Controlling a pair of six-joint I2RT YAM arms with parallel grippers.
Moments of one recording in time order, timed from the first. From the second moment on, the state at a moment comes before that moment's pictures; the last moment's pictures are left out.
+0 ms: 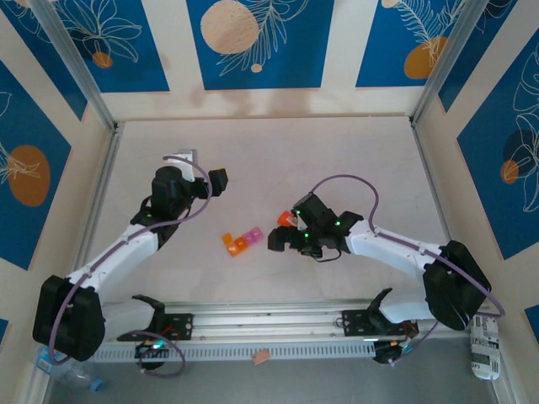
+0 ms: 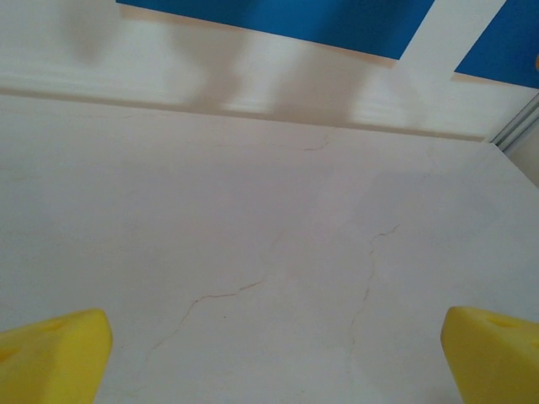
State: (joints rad) left arm -0.36 1.18 0.72 0.13 0.02 -0.33; right arm 0.76 1.32 0.78 -0.50 -0.30 0.83
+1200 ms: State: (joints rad) left arm -0.46 1.58 1.03 -0.03 0.24 -0.34; right arm 0.44 1.64 0.97 -0.39 -0.36 0.95
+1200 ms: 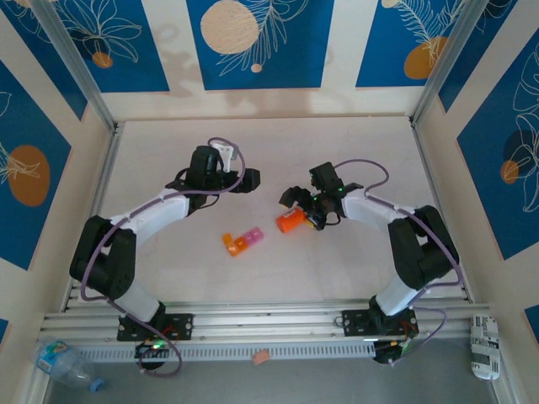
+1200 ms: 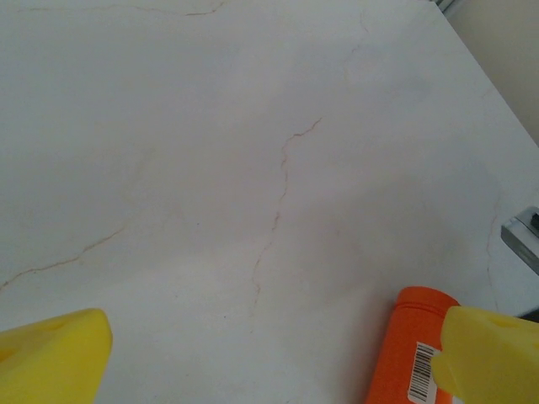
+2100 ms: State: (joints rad) left arm -0.45 1.50 0.94 0.09 0.19 -0.35; right arm 0.52 2.05 1.55 -1.03 -0.15 0.67
